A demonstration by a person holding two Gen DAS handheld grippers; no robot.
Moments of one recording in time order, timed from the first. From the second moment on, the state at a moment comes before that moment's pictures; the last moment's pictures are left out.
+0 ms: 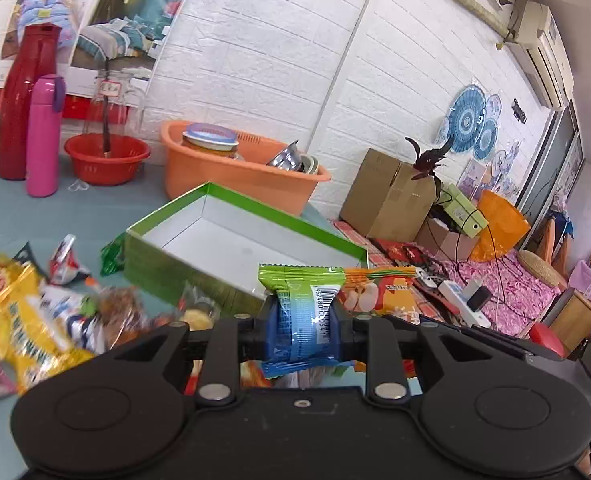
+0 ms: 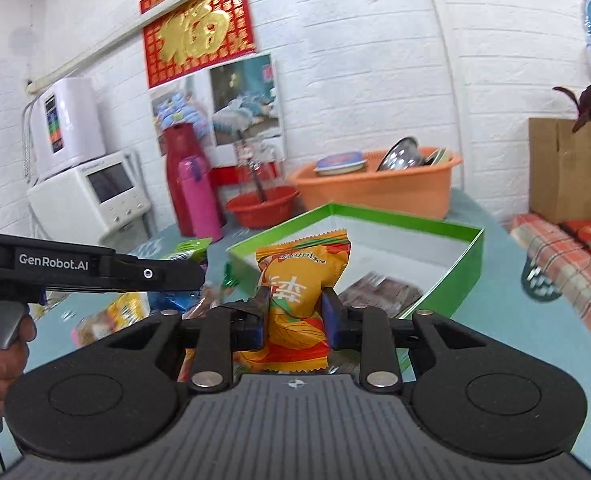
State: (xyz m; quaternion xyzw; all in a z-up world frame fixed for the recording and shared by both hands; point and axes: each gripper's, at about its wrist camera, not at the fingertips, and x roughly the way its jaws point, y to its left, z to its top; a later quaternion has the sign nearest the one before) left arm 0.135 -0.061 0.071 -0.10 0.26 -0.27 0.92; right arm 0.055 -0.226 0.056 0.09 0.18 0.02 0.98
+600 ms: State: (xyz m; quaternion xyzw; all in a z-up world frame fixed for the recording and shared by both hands) left arm 0.254 -0.107 0.034 -0.10 0.30 -0.25 0.92; right arm 0.139 -0.285 0.022 0.12 0.20 -0.03 0.97
